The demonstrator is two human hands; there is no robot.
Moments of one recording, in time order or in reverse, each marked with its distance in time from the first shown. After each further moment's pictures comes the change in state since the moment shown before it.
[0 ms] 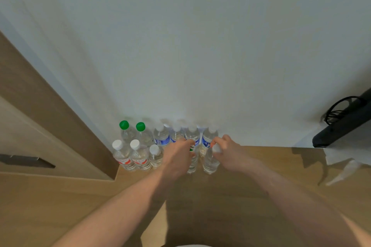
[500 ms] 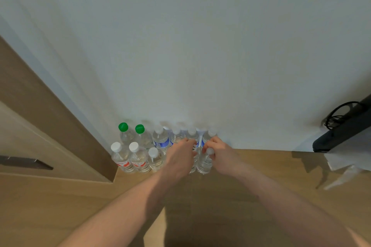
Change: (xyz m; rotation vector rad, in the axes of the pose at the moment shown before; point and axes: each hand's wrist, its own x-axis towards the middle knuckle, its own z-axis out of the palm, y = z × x) left_hand 0.011 0.011 -0.001 -0.033 0.002 -0.027; right_hand 0.012 -0.010 0.013 0.074 0.071 -0.122
